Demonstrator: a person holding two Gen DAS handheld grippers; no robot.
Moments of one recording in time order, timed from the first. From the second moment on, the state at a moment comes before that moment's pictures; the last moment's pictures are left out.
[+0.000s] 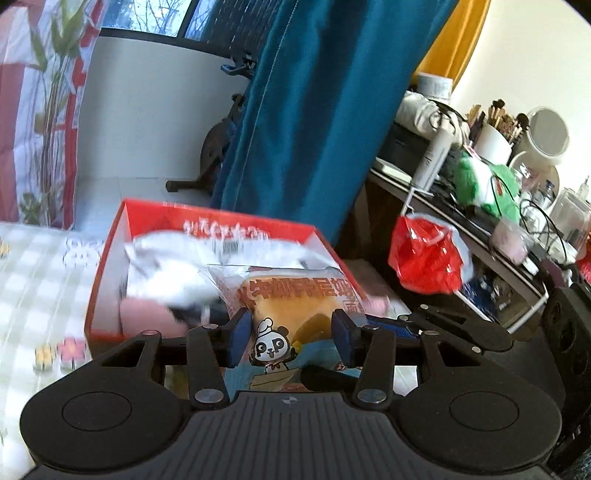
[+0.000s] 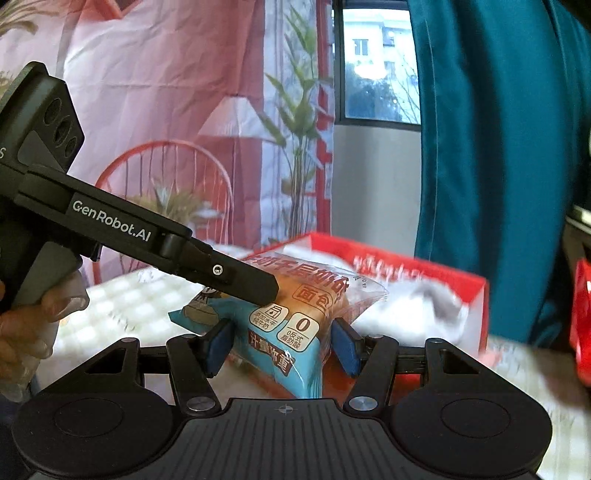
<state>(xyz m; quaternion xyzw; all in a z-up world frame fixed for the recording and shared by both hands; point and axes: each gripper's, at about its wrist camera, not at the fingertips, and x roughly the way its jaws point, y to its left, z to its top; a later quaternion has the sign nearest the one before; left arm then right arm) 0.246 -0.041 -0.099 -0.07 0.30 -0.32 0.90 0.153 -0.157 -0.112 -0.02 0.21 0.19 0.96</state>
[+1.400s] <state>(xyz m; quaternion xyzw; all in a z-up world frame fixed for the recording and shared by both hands) 0.293 -0.060 -0.084 0.04 0.30 -0.25 0.92 0.224 -0.202 -0.108 0.00 0.29 0.06 0.95</state>
